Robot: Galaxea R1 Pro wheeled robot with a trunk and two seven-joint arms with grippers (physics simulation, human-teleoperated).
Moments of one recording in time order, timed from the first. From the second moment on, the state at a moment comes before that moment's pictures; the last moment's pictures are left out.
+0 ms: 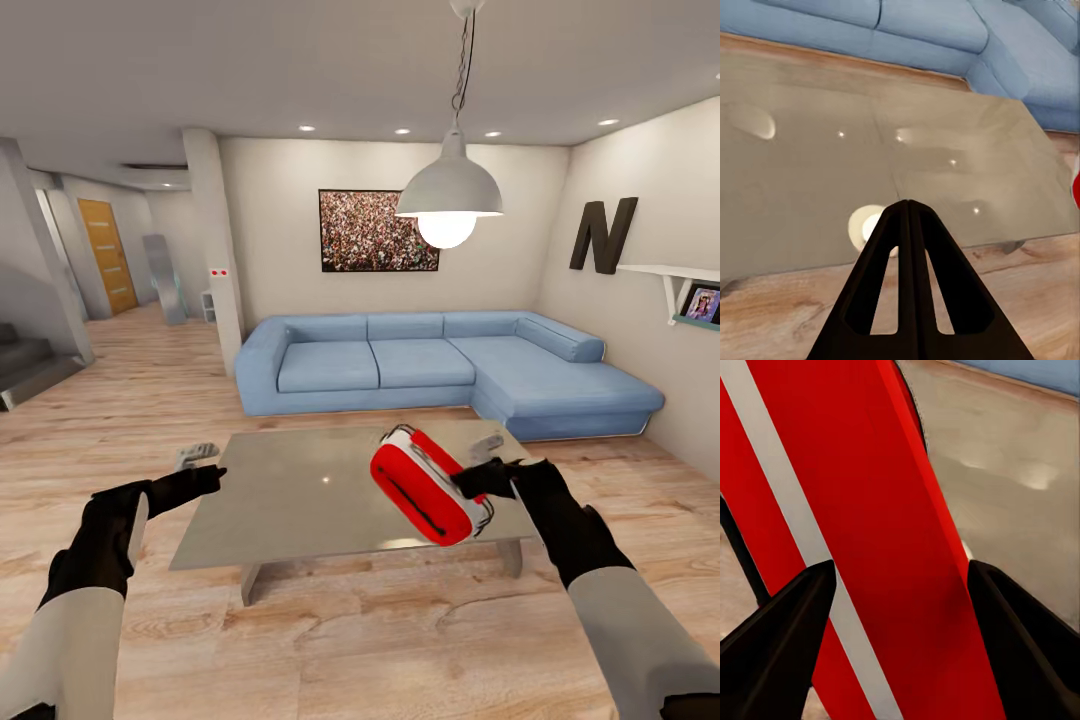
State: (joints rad) left arm -0.72 0.08 0.46 -0.95 -0.22 0.59 -0.69; right arm -0.76 -0.12 0.07 -0.95 0.27 0.64 0.52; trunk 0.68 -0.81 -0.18
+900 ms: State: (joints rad) left arm -0.71 -0.03 0.38 -0.93 -0.22 0.60 -0.57; right arm -0.77 -0.10 0.07 -1.10 0.36 0.83 0.59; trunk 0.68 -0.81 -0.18
